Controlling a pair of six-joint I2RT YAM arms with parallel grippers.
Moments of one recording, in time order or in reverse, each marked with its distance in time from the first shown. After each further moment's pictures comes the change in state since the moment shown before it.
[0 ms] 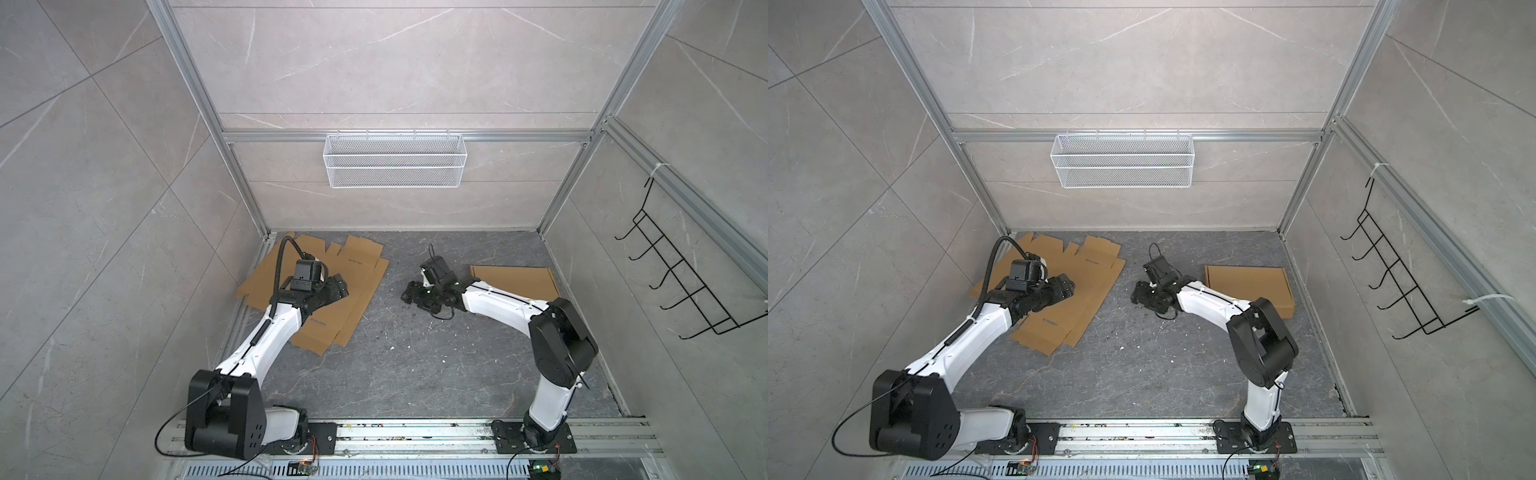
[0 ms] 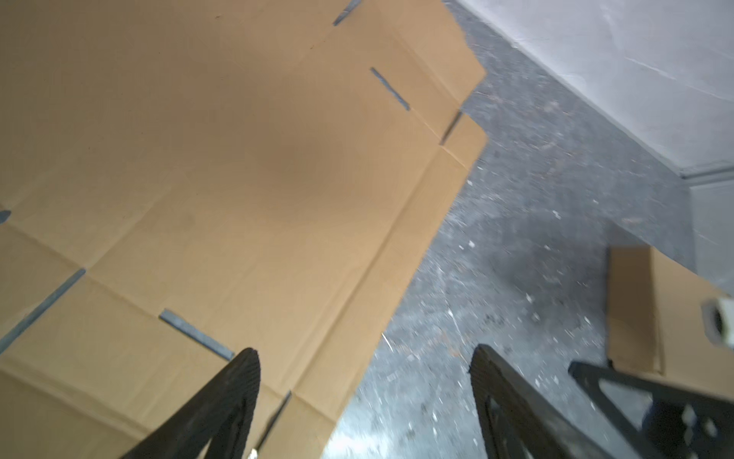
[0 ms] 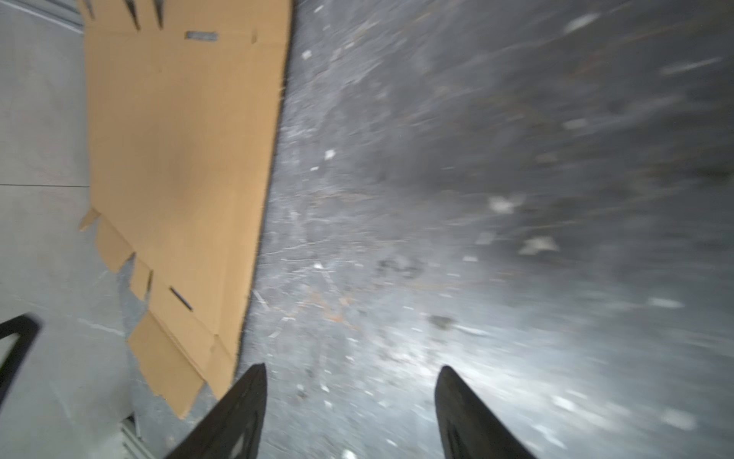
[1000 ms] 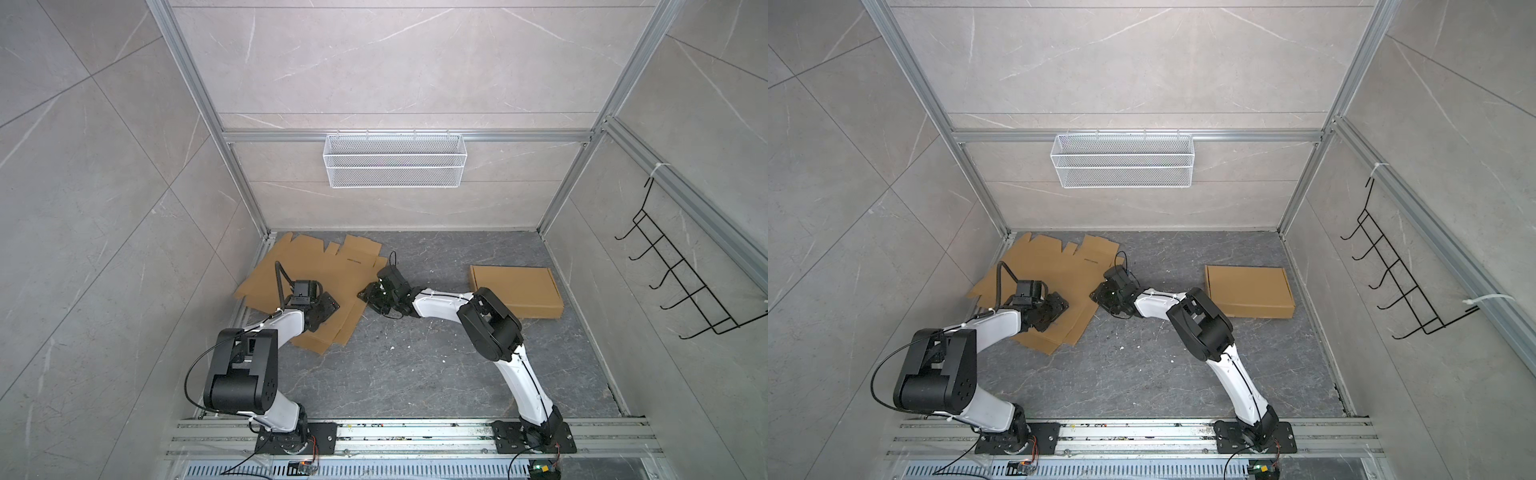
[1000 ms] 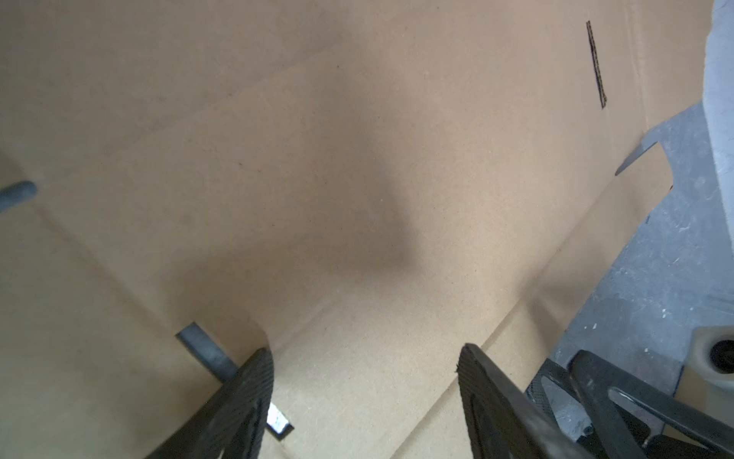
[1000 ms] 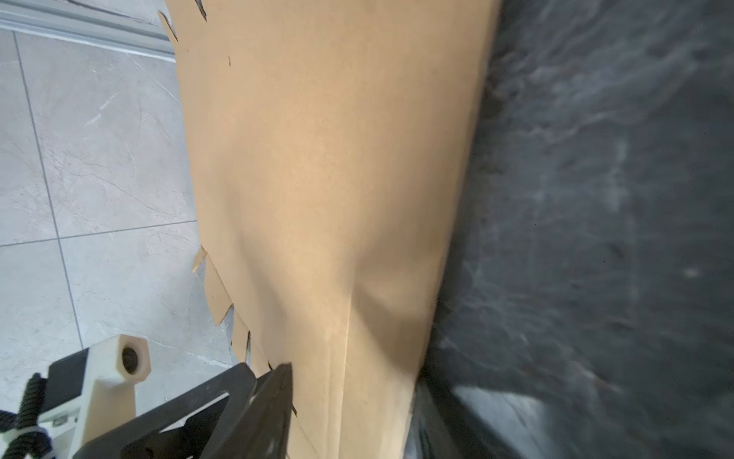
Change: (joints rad) left arm 0.092 0.176 -0.232 0.310 0.039 -0.242; right arm 0.127 0.448 0.301 0.406 -0.048 0.324
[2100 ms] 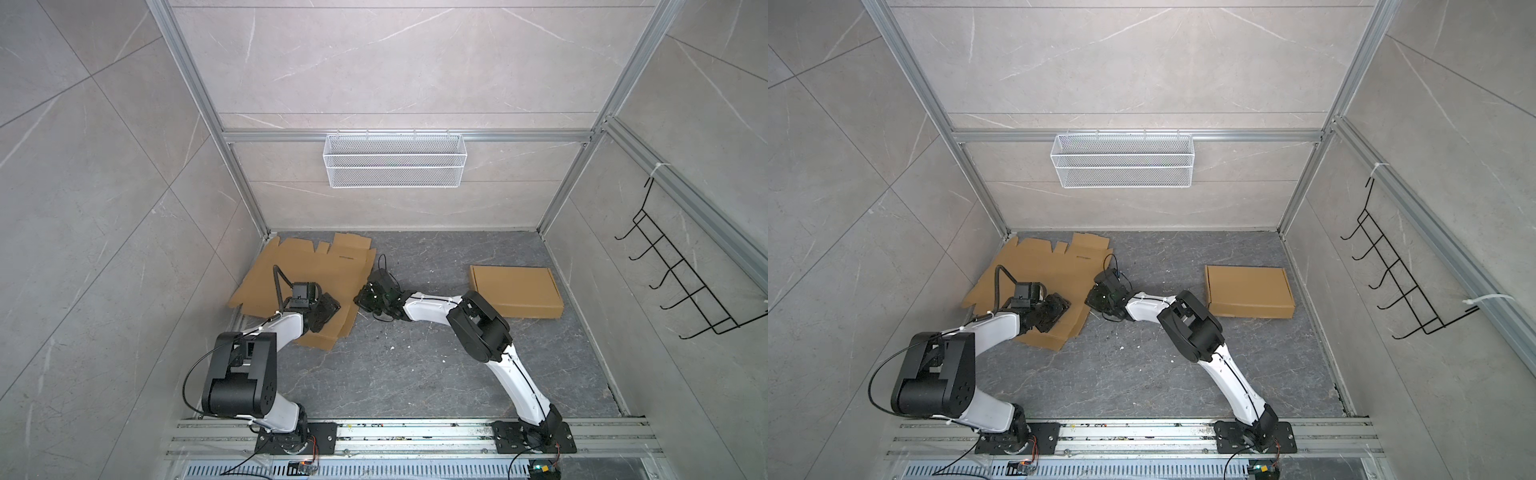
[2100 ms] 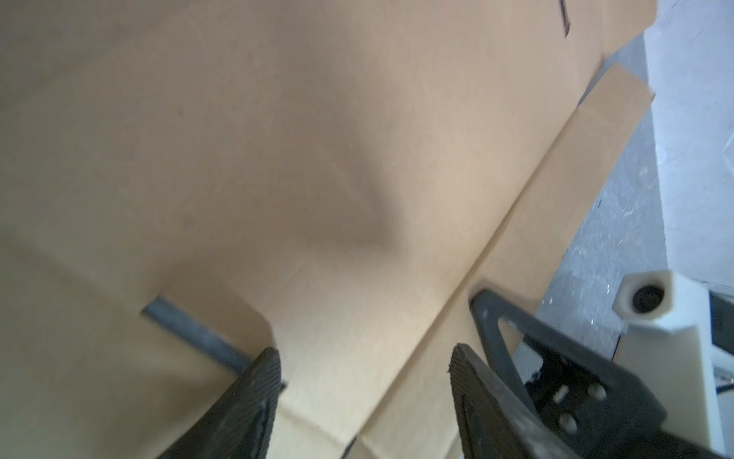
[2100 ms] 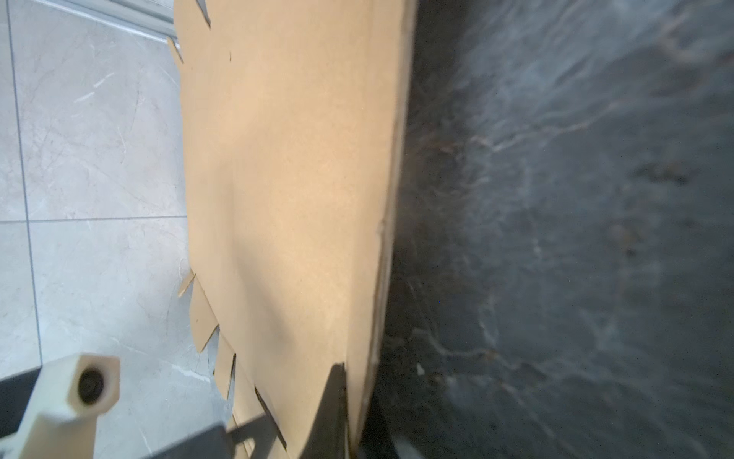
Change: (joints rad) left arm 0.003 -0.058 0.012 -0.063 0.094 -0.015; right arm 0.040 0.076 0.105 -0.039 0.072 -0.077
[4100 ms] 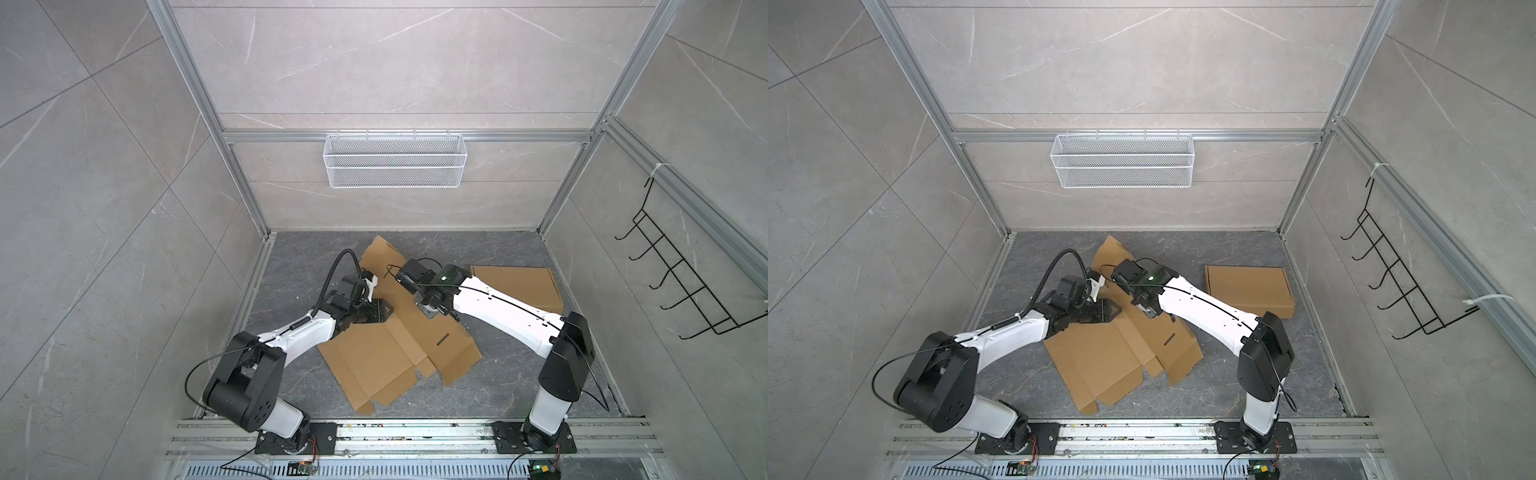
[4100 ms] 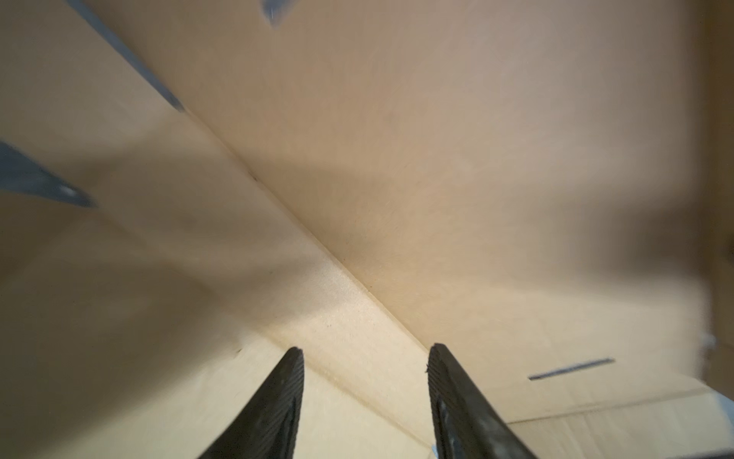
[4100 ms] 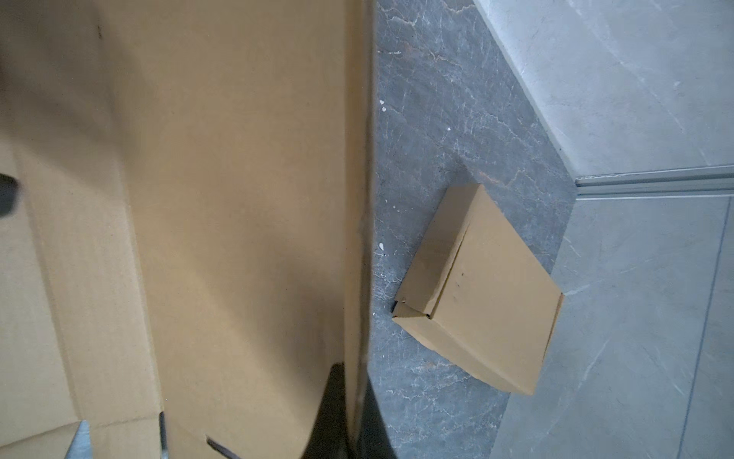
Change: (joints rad) left arm -0.443 0.056 0.075 0.106 0.119 0.295; right arm 0.056 -0.598 -0.052 -1.189 0.772 -0.999
